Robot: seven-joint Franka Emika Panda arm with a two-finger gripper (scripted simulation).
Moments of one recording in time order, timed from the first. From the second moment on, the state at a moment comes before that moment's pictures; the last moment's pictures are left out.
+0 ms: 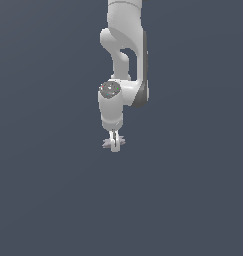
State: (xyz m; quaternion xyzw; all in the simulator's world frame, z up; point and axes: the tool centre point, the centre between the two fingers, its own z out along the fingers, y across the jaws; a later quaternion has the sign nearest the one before) arm -0.056 -0.036 0.074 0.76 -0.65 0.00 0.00
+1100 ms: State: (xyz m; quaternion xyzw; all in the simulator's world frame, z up) arm -0.056 -0.034 0.029 0.75 -0.66 0.00 0.00
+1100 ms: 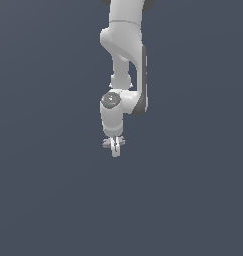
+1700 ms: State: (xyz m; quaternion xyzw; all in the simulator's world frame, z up) arm -0.053 -0.037 0.032 0.76 -0.66 0.00 0.00
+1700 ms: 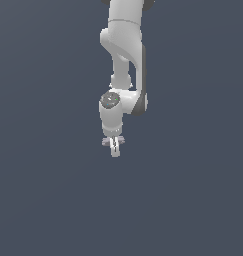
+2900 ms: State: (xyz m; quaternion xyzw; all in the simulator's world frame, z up) arm 0.045 -0.139 0.081 0.76 -0.66 0.00 0.00
